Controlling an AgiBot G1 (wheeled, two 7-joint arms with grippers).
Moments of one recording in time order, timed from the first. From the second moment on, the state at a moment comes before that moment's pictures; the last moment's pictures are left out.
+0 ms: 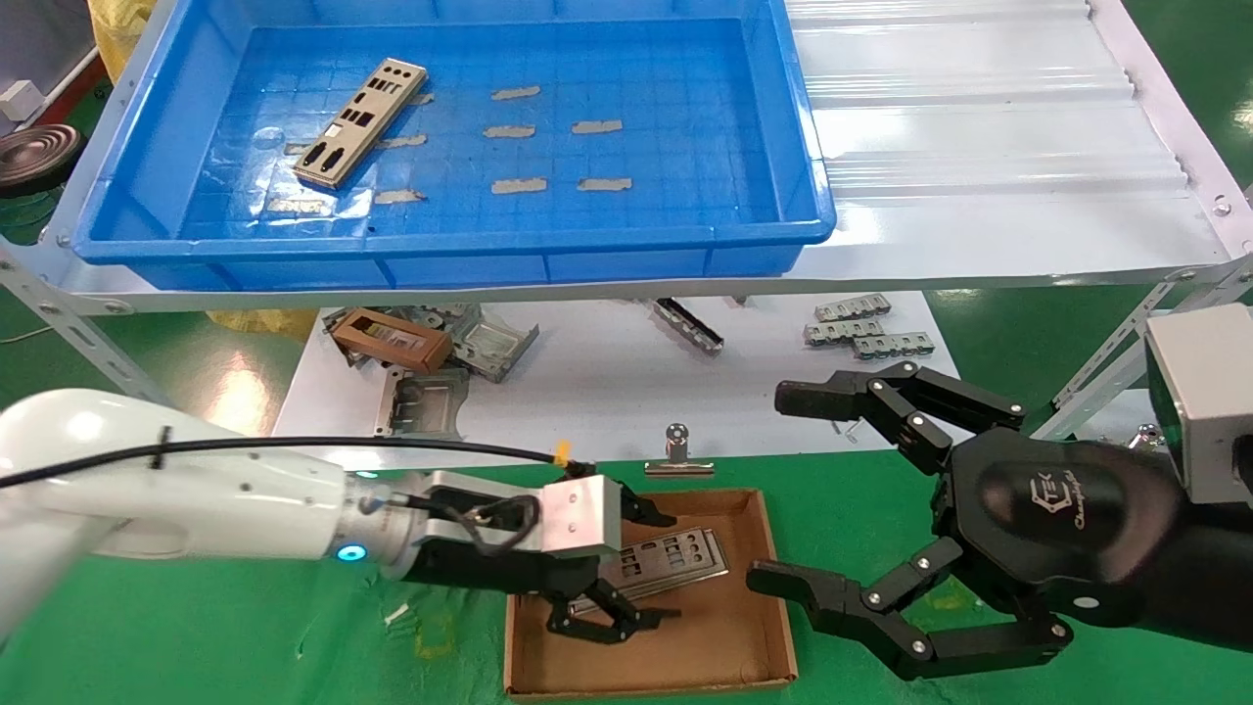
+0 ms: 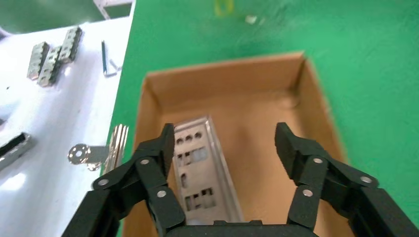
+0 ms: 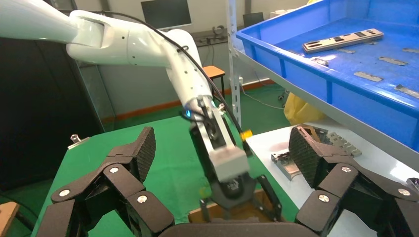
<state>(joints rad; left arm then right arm) -1.49 1.09 1.08 -0.82 1.04 1.15 0.15 1.08 -0.55 -0.41 1.22 -0.62 -1.41 0.11</state>
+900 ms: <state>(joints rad) -1.42 0.98 0.96 -0.84 0.84 1.37 0.05 1.08 -0.55 -0.41 1.22 -0.62 -1.41 0.11</state>
